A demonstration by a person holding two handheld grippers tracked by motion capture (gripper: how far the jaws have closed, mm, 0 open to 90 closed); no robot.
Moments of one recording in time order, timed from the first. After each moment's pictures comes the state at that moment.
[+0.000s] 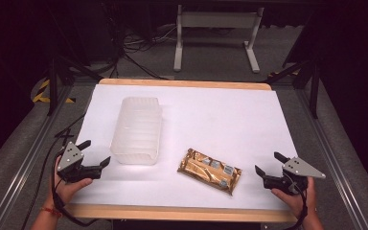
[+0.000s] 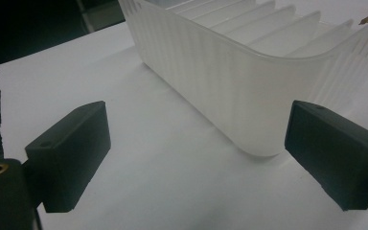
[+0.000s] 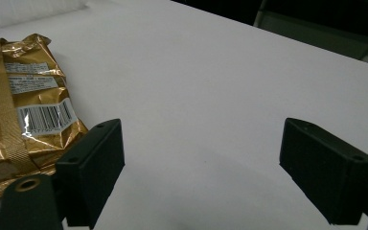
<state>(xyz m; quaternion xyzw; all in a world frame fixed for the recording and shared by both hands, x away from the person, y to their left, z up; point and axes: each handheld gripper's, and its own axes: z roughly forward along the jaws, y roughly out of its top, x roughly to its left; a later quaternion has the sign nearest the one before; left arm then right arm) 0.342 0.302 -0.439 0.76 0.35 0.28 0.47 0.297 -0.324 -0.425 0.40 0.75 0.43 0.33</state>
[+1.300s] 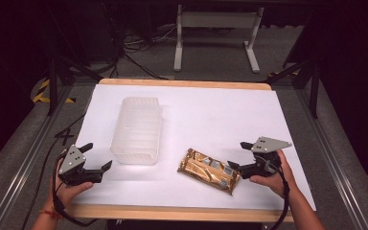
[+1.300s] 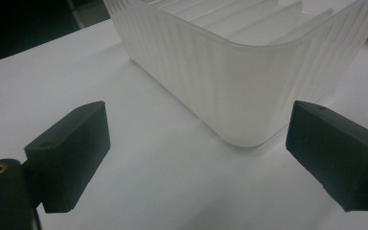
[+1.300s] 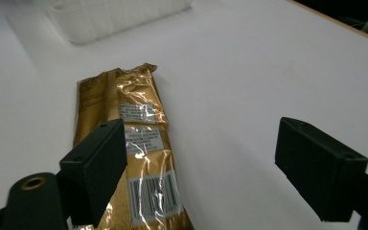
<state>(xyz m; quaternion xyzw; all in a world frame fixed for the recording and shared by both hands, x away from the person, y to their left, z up) 0.335 0.297 -0.440 0.78 0.33 0.27 0.46 0.347 -0.249 -0.385 0.29 0.84 0.42 0.18</state>
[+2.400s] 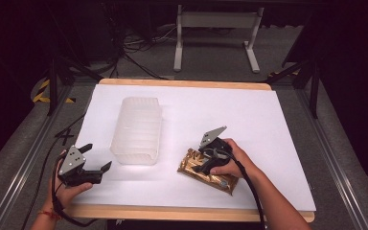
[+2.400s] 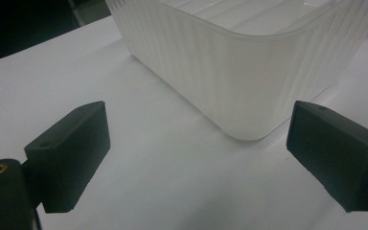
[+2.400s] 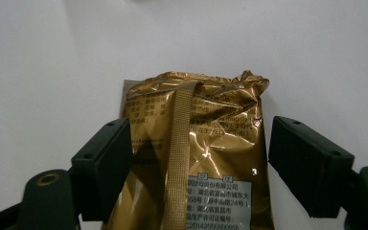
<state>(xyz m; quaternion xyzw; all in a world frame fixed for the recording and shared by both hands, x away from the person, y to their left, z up) 0.335 0.298 -0.442 0.78 0.33 0.28 0.45 0.403 -0.142 -0.416 0.20 0.93 0.31 0.05</state>
